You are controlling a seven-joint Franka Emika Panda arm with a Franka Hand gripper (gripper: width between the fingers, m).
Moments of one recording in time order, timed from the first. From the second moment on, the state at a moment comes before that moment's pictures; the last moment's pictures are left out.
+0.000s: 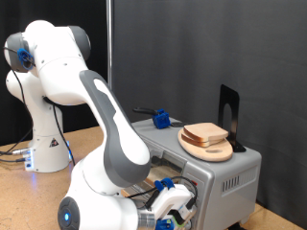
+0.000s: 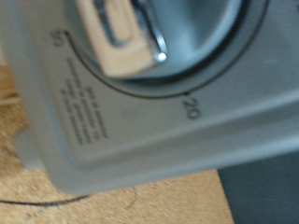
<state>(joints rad) -0.33 0.83 0.20 -1.57 1.04 1.89 0.31</state>
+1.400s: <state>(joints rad) -0.46 0.79 0.26 -1.74 1.44 1.86 -0.17</state>
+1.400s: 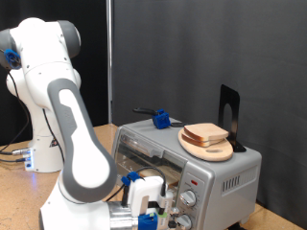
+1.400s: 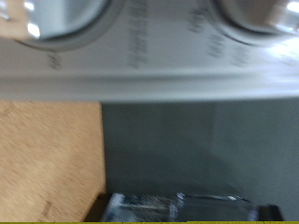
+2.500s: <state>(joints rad) -0.49 0.74 0.25 -1.76 1.42 1.82 -0.16</state>
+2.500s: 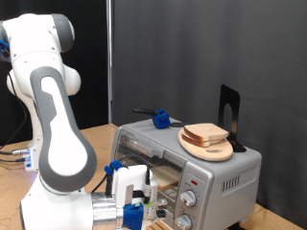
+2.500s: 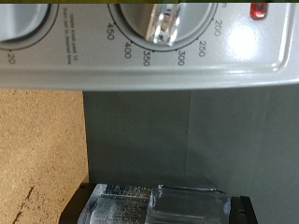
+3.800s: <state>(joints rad) -0.44 0.80 0.24 -1.68 1.27 1.88 0.04</state>
